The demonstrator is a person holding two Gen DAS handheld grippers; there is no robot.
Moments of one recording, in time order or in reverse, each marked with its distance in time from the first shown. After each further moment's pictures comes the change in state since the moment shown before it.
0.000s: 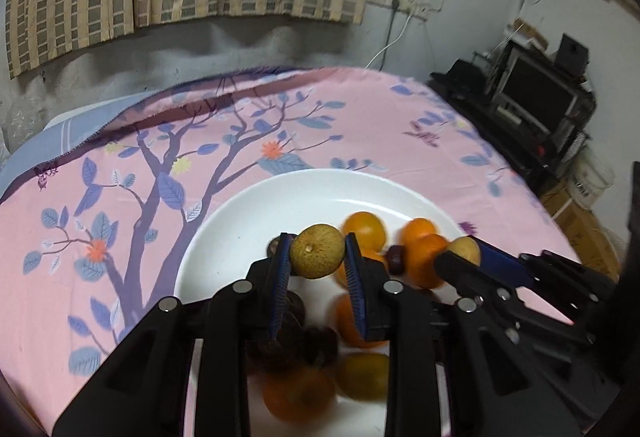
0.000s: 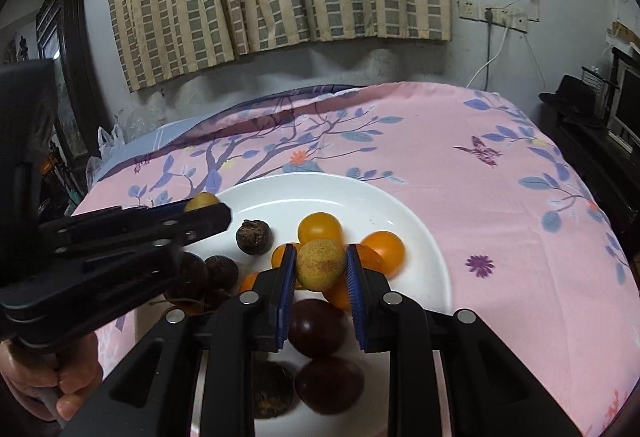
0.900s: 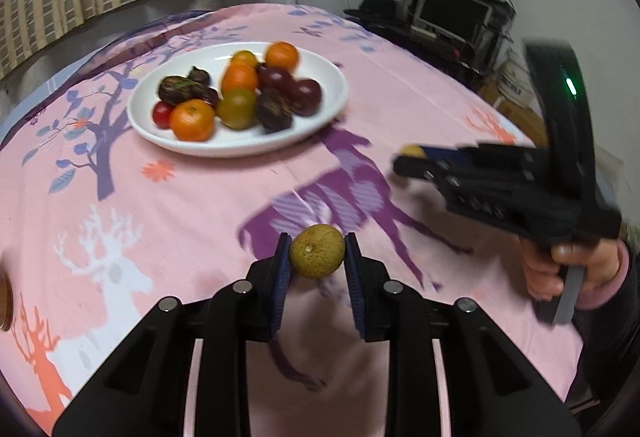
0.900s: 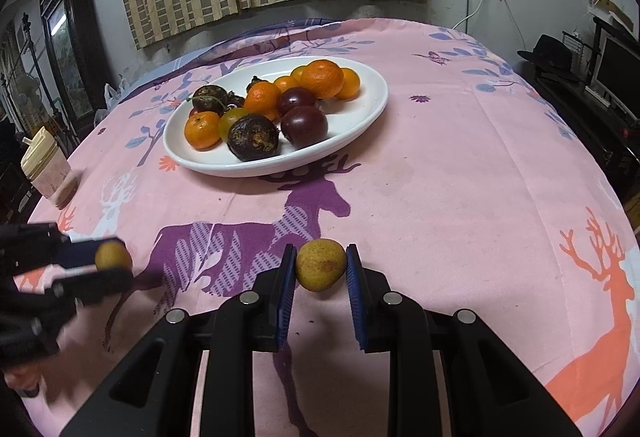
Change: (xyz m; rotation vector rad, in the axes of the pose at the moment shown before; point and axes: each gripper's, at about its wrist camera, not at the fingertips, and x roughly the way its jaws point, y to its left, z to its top) left arm -0.125 -0.055 -0.180 0.199 0.114 -0.168; right arm -0.110 -0.017 -0.149 0.009 0.112 -0.033
